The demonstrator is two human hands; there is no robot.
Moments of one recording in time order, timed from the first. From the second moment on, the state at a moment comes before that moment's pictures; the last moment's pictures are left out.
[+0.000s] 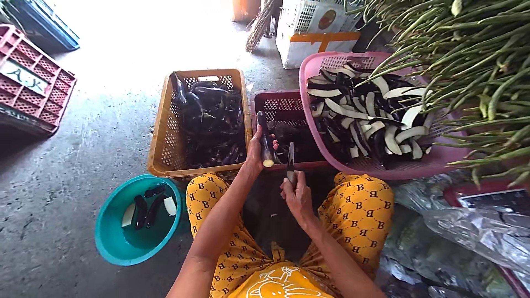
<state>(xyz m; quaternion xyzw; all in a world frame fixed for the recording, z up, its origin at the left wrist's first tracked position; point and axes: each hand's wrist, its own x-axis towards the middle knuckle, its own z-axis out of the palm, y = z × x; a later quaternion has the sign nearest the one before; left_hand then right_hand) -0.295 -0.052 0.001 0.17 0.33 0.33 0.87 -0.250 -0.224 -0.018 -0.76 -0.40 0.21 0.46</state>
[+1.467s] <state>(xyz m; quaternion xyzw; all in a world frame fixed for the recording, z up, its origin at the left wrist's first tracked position) -0.304 -0.122 -0.056 0.15 0.54 0.55 0.62 -0.264 -0.238 -0.028 -0.85 -0.42 0.25 0.21</state>
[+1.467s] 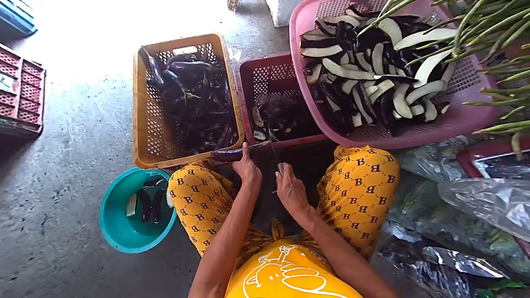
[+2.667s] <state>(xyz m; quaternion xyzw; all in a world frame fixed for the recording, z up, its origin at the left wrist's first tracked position) -0.317 -0.094 -0.021 0.13 0.51 0.51 0.68 -0.203 -0.165 -0.039 -0.74 -0.28 0.57 0.22</state>
